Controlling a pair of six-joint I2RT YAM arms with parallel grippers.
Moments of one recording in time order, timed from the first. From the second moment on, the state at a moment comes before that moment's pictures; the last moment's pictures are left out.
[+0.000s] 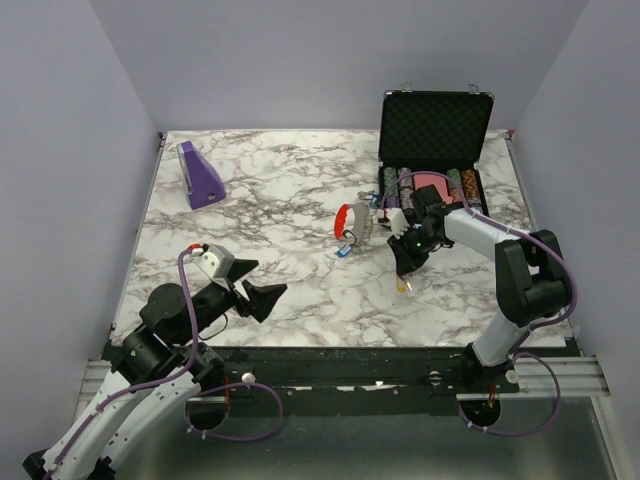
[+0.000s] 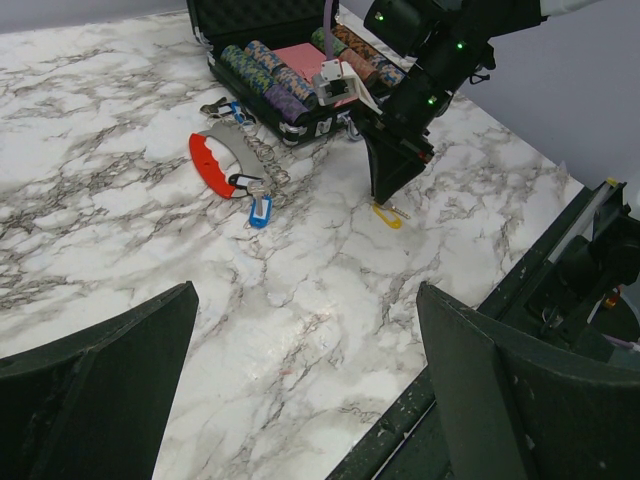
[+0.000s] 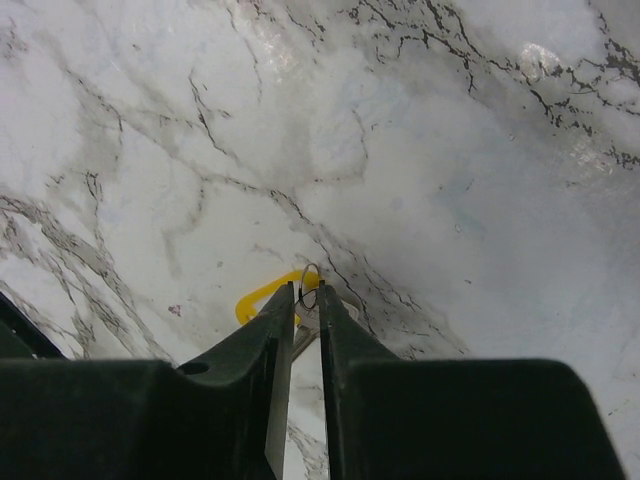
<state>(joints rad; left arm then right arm) -0.69 0.23 0.57 -0.40 0.10 -0.25 0.30 1.70 1.03 -0.68 -0.45 -0.50</state>
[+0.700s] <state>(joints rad) -0.69 0.23 0.57 -0.40 0.10 -0.25 0.30 1.68 1.19 -0.74 -0.55 -0.51</state>
